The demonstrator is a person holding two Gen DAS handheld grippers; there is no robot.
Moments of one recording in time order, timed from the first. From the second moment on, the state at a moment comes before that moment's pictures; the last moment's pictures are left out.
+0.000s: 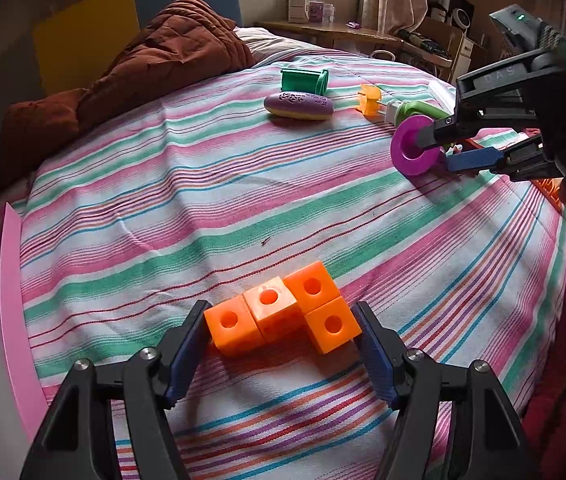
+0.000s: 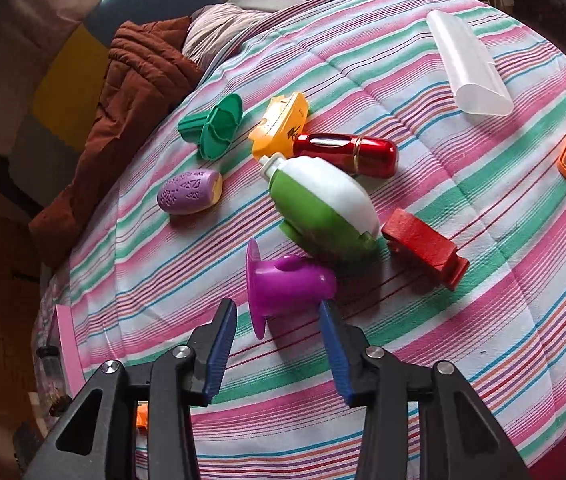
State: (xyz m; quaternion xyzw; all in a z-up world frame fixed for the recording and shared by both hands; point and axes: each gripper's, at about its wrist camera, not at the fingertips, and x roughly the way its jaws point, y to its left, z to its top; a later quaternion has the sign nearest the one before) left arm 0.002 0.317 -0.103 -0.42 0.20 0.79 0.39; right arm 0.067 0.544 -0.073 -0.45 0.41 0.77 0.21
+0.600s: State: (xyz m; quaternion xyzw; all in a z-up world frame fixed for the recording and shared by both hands) left arm 0.009 0.304 -0.101 -0.42 0.18 0.79 0.40; right arm 0.073 0.552 -0.074 -0.43 0.43 0.76 0.21
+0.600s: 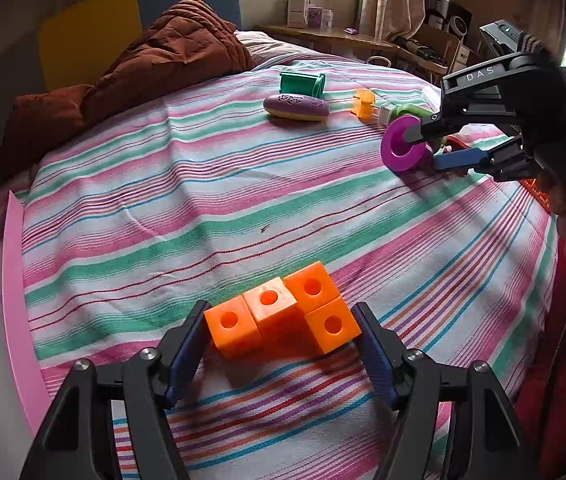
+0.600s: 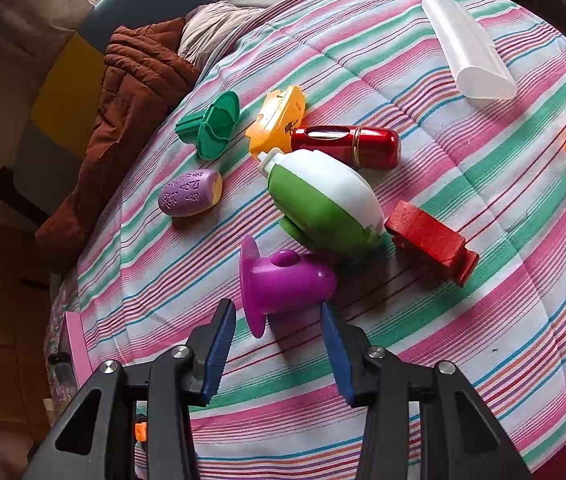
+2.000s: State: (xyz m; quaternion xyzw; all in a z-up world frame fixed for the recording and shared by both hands) left arm 0.017 0.246 -0.022 -0.39 0.10 0.84 0.36; right arm 0.035 0.535 -0.082 -0.49 0.28 0.79 0.25
